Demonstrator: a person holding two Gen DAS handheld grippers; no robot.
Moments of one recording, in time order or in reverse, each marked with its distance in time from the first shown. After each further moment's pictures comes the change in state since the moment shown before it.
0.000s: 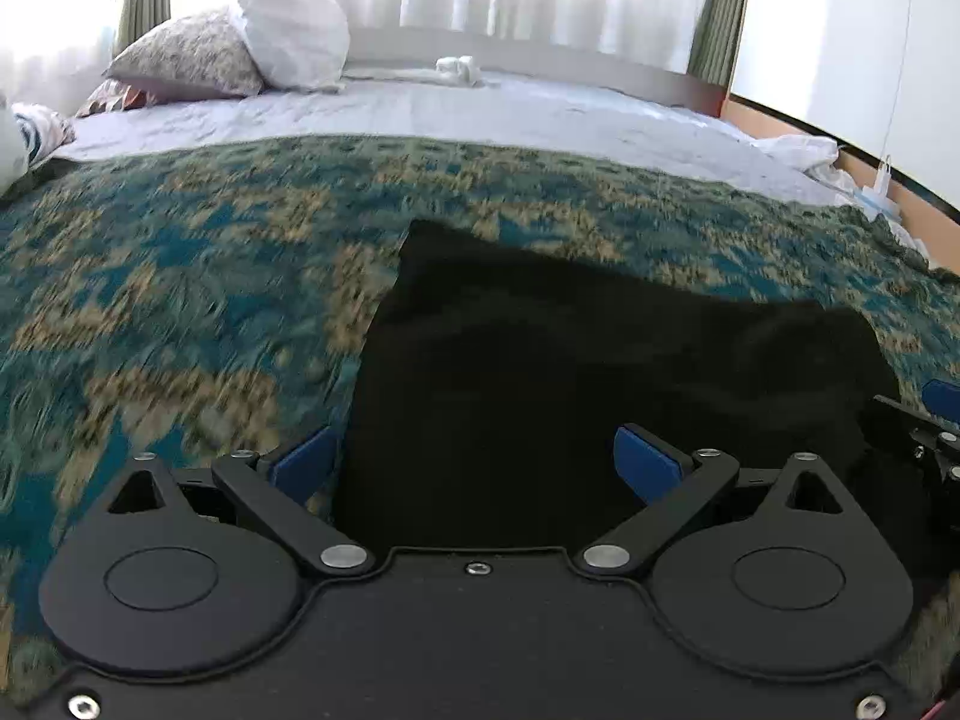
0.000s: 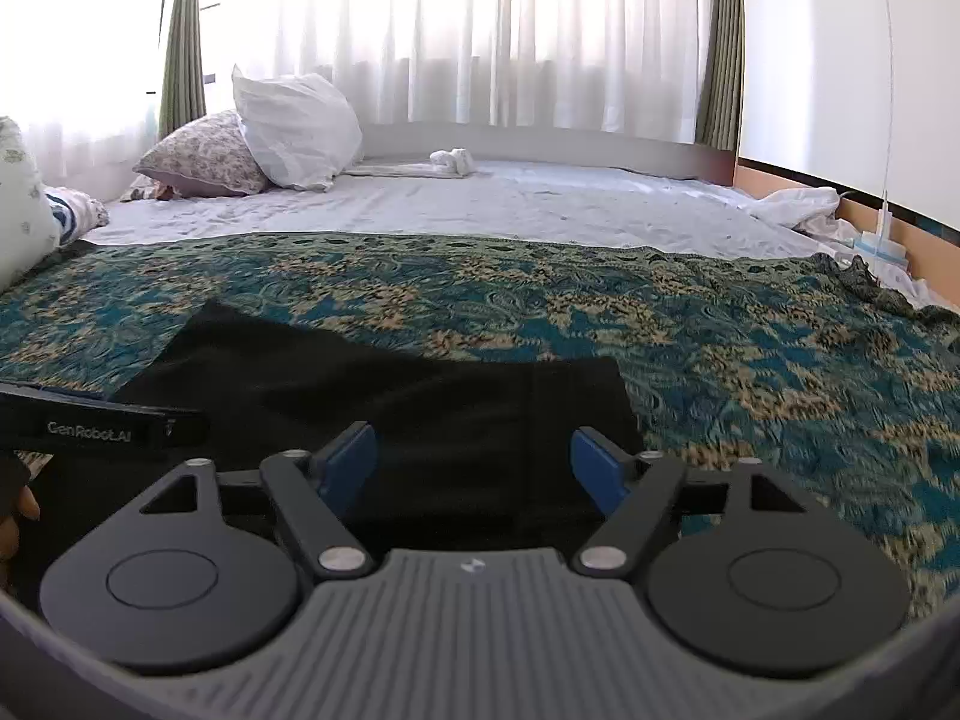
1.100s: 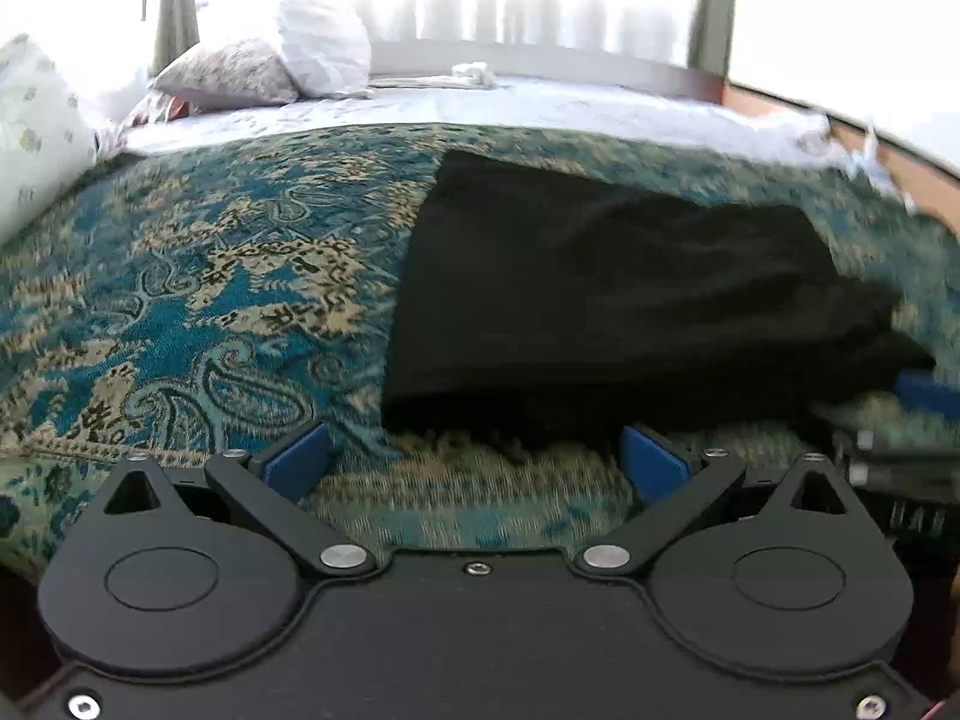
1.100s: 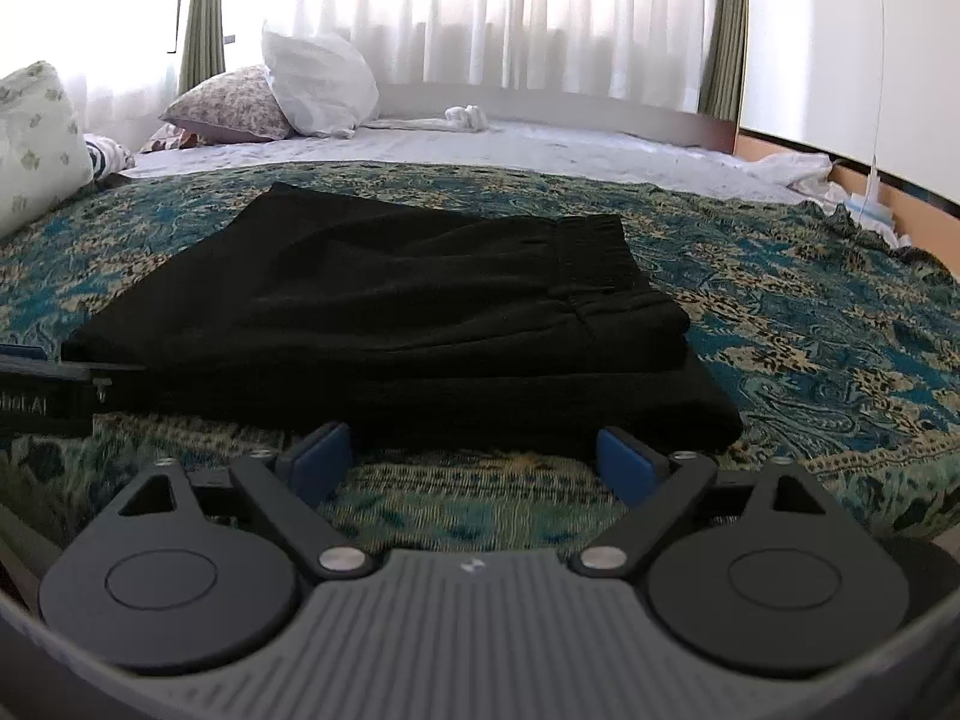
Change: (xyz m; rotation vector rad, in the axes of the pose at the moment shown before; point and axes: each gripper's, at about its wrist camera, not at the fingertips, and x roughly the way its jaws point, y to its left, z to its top) left arm -0.101 -0.017 -0.097 0.070 -0.041 0.080; right arm -0.055 0.023 -0.074 -0.033 0.059 -0.003
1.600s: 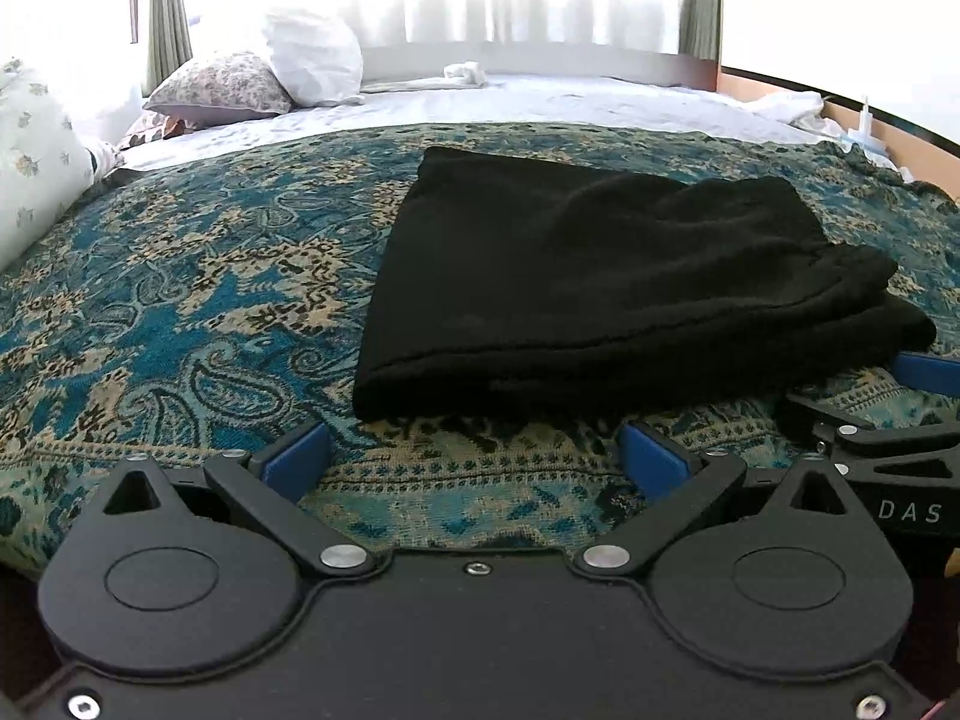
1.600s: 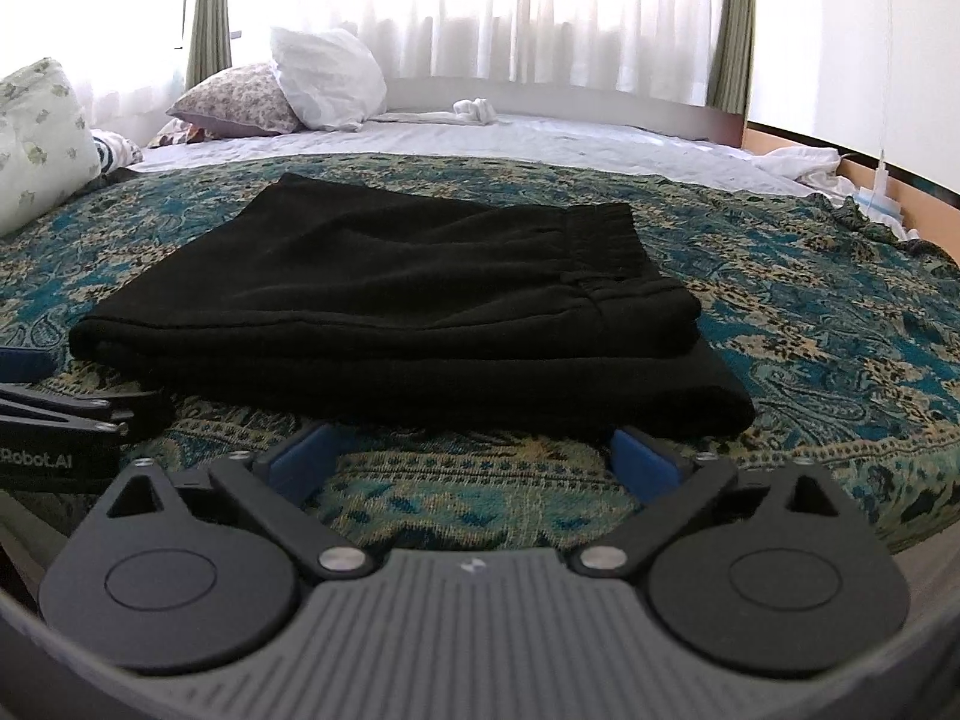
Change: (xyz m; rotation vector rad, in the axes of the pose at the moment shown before) left arm 0.000 -0.012 -0.002 0.021 0.003 0.006; right arm 0.002 0.001 -0.002 0.004 0.019 0.023
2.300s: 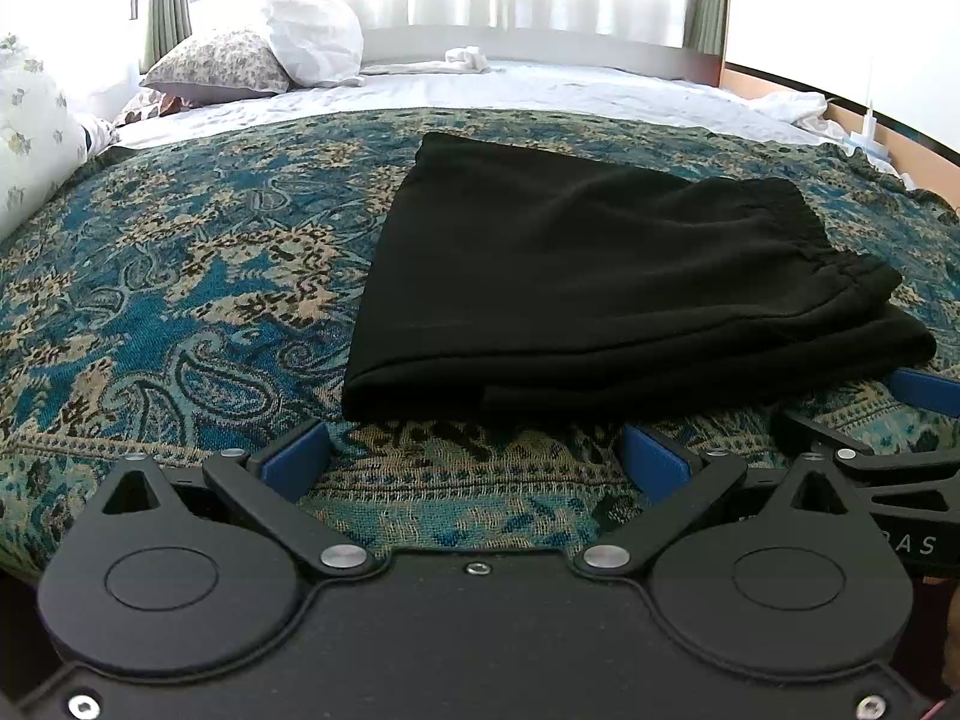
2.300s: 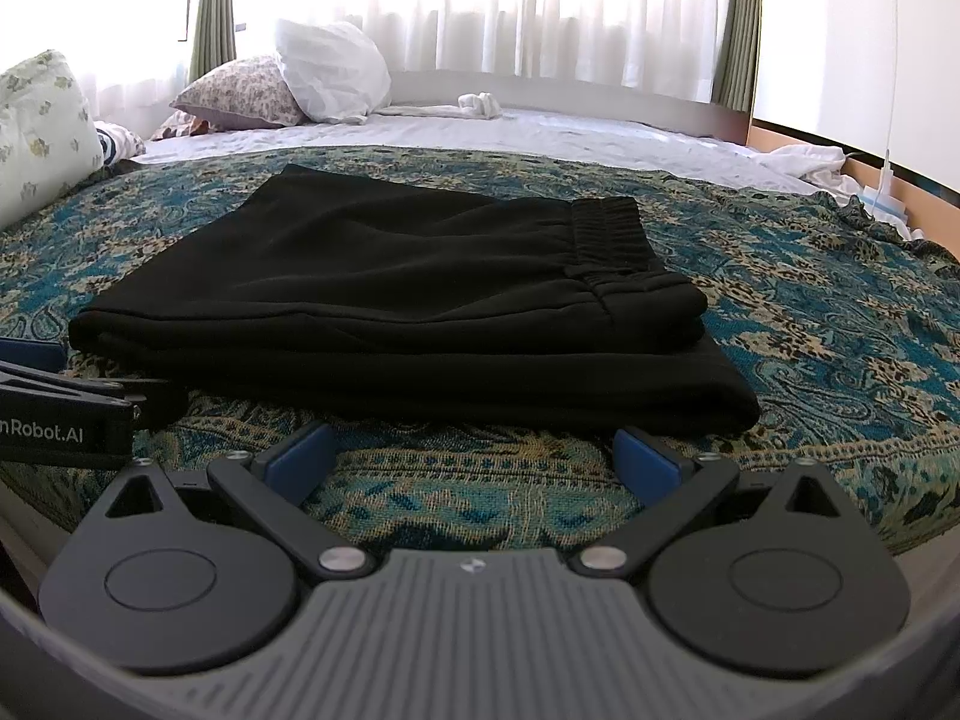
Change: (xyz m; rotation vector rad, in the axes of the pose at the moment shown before) left arm 0.011 0.005 0.006 -0.034 0.034 -0.019; right arm 0.002 -0.001 0.001 -0.009 0.012 0.003
